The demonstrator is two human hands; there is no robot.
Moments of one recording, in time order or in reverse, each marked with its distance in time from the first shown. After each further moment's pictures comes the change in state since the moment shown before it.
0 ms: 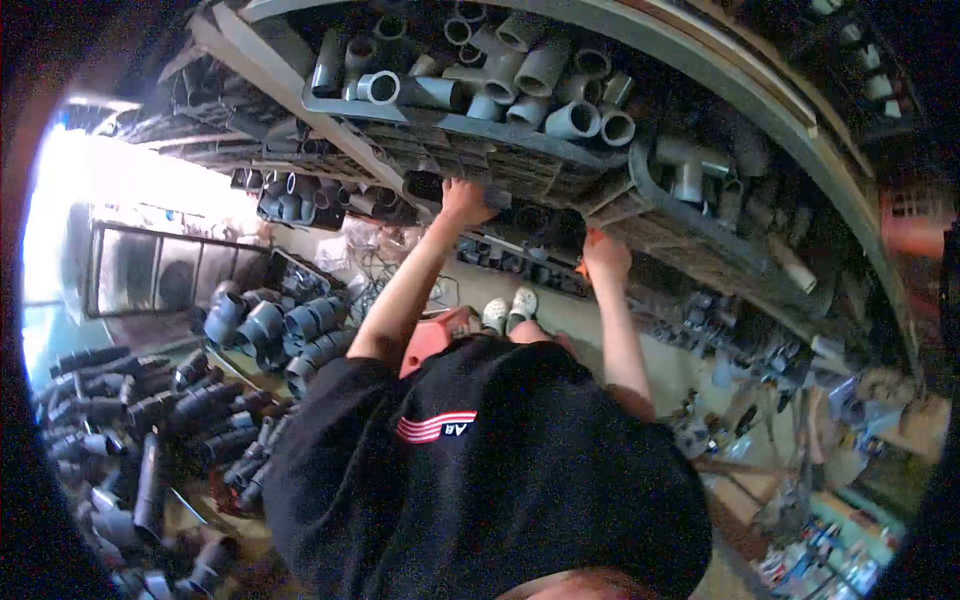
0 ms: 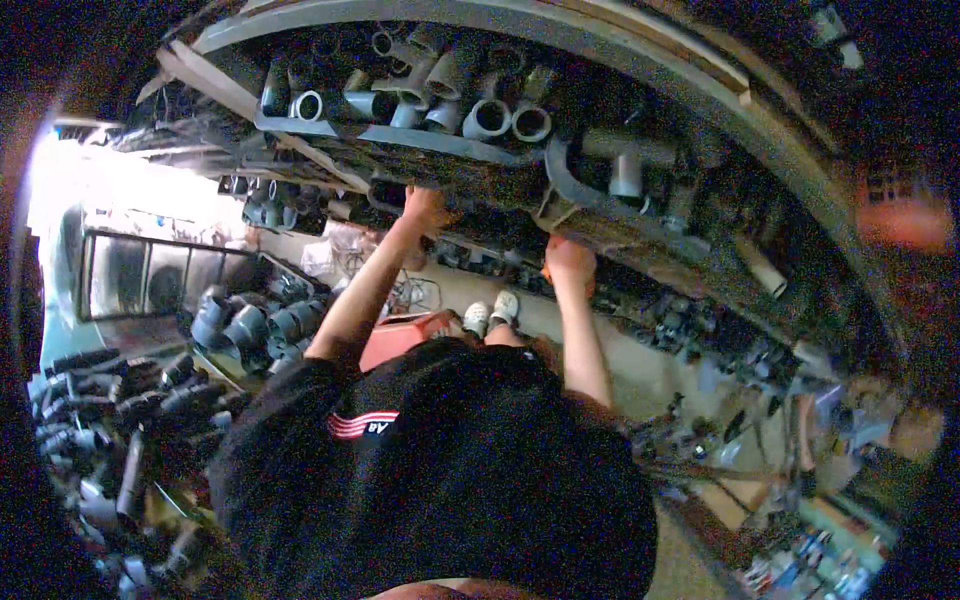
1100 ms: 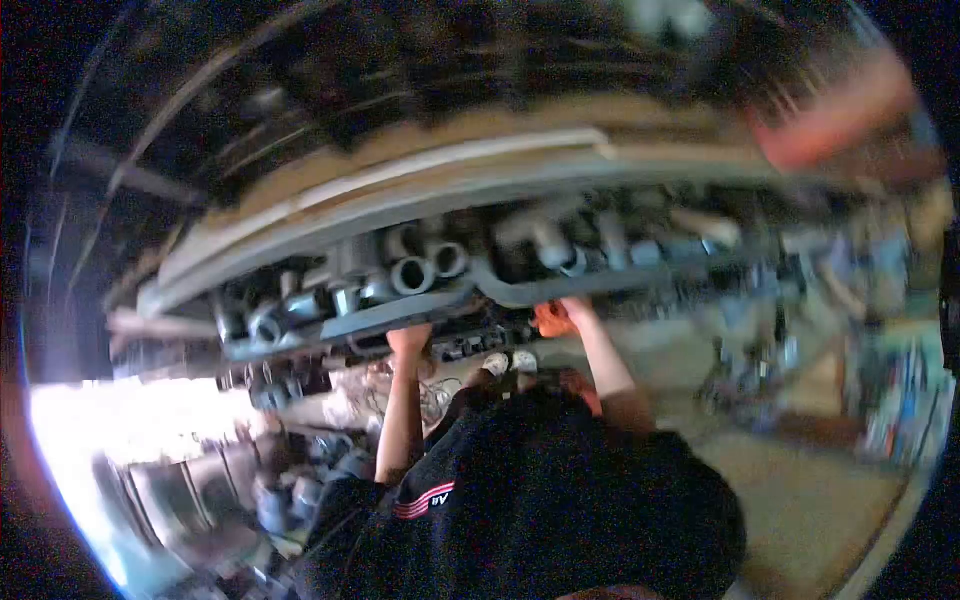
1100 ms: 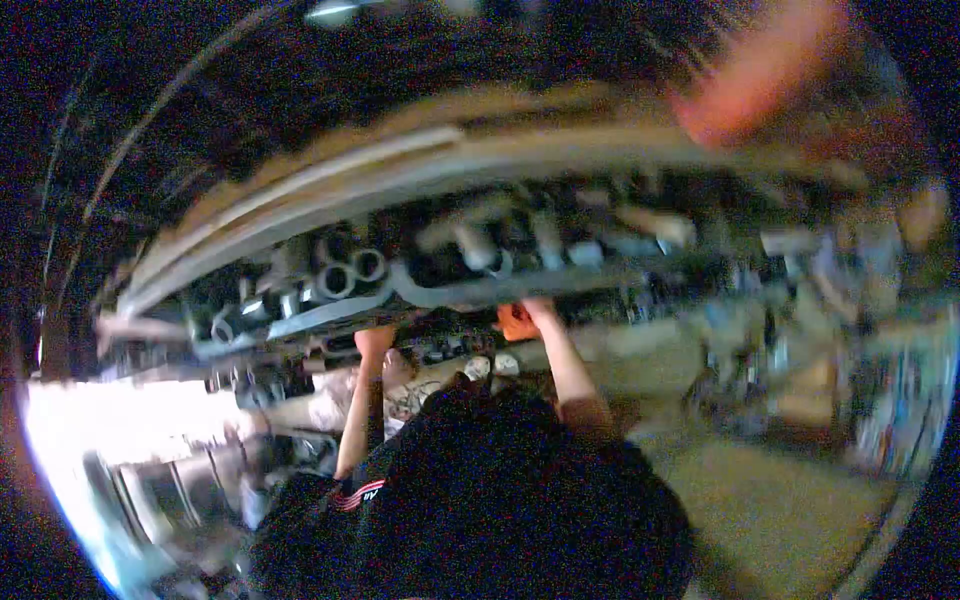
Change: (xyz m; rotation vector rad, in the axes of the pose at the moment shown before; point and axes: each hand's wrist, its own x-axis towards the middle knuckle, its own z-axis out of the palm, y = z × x) left_hand 0.019 -0.007 0.033 -0.149 -0.015 -0.077; right_hand 0.027 0.080 0.063 0.836 -0.355 0.334
